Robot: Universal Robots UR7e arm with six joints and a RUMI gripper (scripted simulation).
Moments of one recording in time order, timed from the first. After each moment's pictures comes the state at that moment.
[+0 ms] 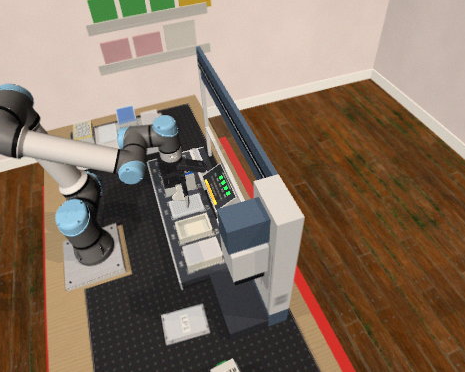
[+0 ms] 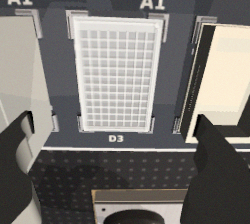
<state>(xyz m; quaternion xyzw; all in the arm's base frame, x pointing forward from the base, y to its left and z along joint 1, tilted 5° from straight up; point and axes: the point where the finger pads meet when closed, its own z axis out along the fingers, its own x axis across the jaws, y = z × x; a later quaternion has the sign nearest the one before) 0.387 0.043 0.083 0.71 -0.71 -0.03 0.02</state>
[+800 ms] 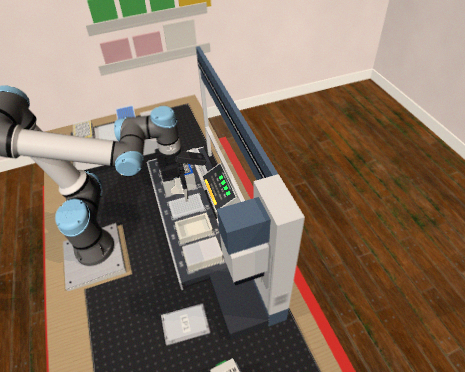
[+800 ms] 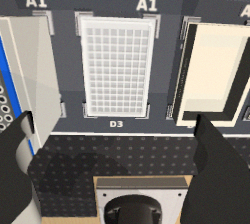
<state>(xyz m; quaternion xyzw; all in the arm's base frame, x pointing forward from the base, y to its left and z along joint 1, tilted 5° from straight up) 0.391 0.042 0.120 0.71 -0.71 -0.03 0.02</state>
